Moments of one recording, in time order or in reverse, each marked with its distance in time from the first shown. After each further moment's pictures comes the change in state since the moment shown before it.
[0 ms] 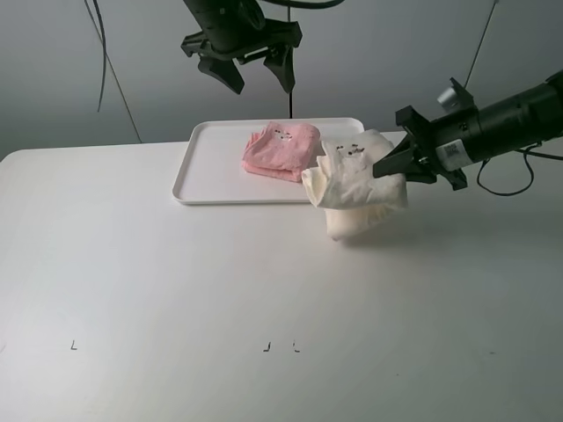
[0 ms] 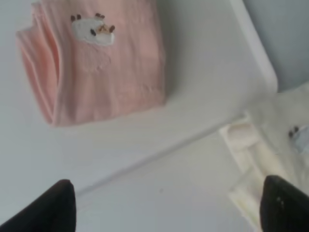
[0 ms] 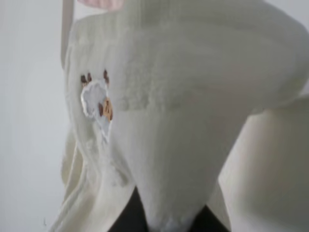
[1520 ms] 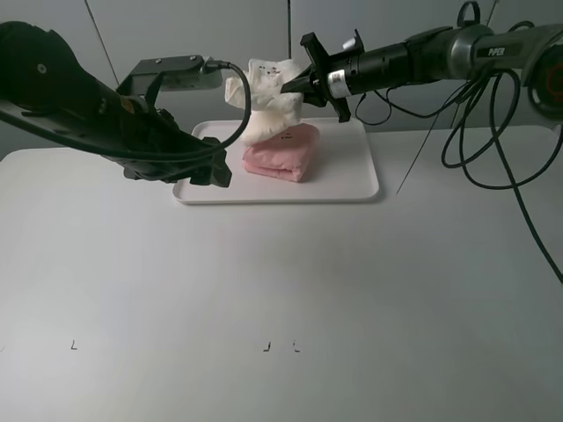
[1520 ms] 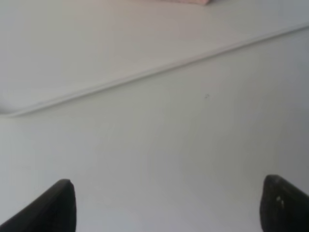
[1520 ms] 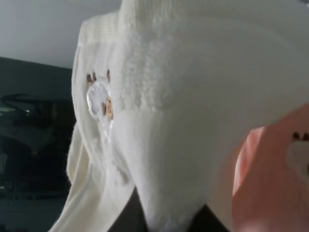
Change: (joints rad) left arm 0.003 -0.576 1.242 -0.032 -0.848 0.050; right arm 0.208 0.617 -0.992 0.138 0.013 0.391
